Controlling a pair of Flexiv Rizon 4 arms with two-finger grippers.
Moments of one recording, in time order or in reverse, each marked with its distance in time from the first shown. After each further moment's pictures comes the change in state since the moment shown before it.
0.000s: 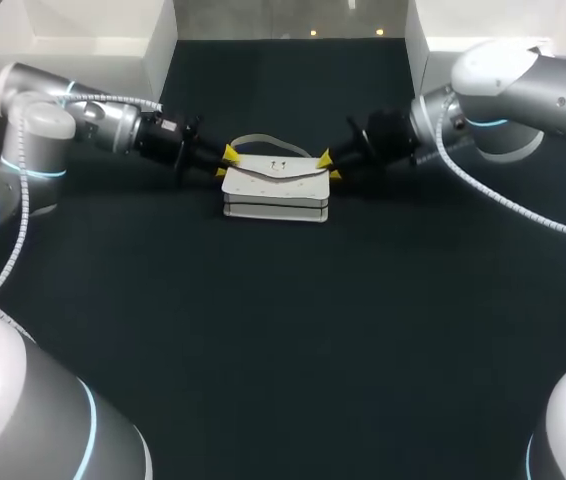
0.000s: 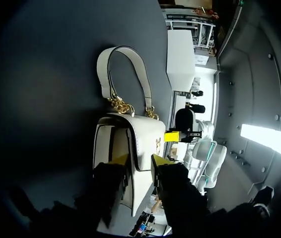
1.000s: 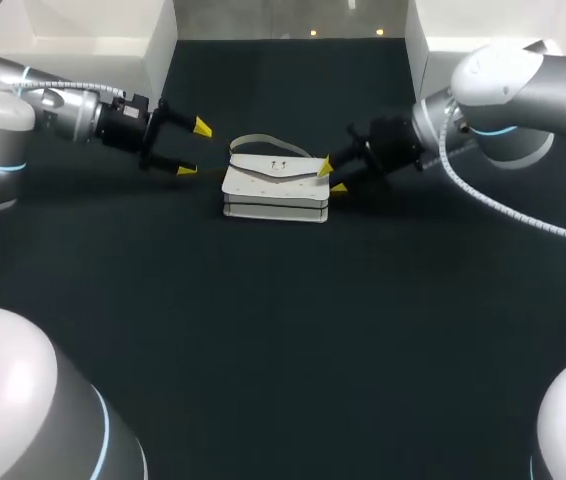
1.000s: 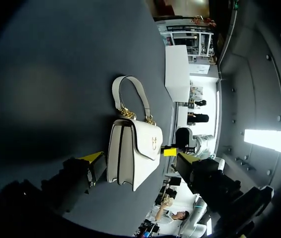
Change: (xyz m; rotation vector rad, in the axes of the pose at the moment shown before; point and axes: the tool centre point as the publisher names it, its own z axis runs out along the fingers) left arm 0.003 0.003 -0.069 0.116 -0.058 0.007; right arm -0.002 -0.045 -0.007 -0.003 -0.063 -0.008
